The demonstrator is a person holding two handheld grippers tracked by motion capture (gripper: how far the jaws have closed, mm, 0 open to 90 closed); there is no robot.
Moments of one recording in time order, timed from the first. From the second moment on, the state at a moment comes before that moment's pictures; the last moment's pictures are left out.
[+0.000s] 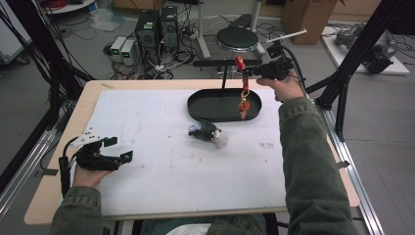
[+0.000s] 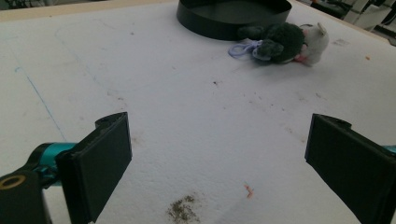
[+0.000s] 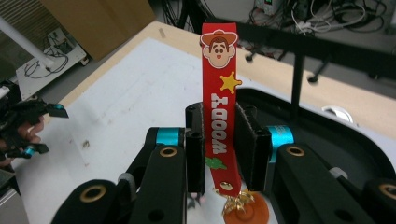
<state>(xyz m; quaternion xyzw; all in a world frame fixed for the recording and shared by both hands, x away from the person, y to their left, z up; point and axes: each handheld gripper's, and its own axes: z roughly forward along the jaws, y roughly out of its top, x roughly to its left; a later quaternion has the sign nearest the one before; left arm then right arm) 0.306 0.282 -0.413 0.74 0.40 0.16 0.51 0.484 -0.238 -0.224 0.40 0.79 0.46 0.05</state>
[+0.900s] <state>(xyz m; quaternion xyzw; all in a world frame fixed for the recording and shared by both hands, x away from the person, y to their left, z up) 0.310 0.286 -0.414 0.73 0.40 0.17 0.52 0.545 -0.168 -0.213 0.37 0.80 0.46 0.06</state>
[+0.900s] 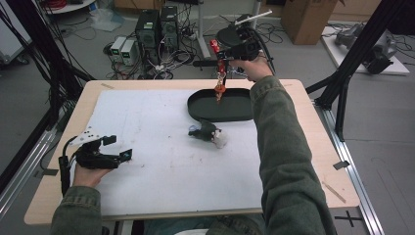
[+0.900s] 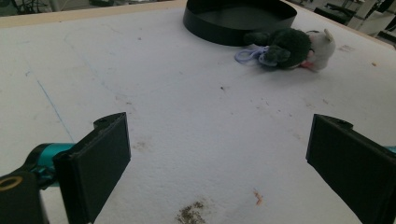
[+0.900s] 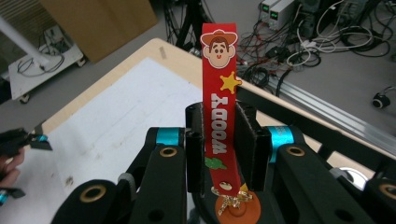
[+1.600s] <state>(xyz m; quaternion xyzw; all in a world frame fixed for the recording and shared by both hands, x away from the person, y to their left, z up) 0.308 0.286 -0.412 0.73 0.39 0.18 0.52 0.577 -0.150 -0.229 0.41 0.78 0.46 0.10</state>
